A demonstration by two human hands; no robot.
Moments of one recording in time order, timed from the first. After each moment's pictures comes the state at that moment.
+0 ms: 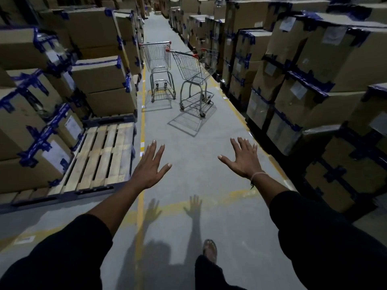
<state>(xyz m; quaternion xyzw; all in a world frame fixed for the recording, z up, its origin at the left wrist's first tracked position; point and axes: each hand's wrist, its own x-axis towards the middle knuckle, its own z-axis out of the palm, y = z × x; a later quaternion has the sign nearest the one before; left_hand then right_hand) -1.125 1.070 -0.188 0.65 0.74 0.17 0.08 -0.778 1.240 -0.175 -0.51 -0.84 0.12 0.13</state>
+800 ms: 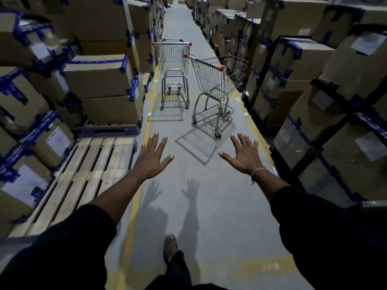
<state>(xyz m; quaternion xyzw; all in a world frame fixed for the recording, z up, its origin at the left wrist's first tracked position) -1.402 1.558 -0.186 0.60 0.78 0.16 0.09 -1.077 1.749 -0.164 -0.45 -0.88 0.10 0.10</state>
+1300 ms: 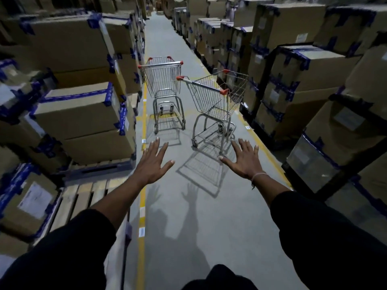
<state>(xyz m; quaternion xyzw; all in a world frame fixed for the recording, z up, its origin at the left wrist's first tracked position) -1.658 1.854 -0.163 0.65 0.74 0.13 0.09 -1.309 2.007 -0.158 -0.50 -0.85 0.12 0.12</state>
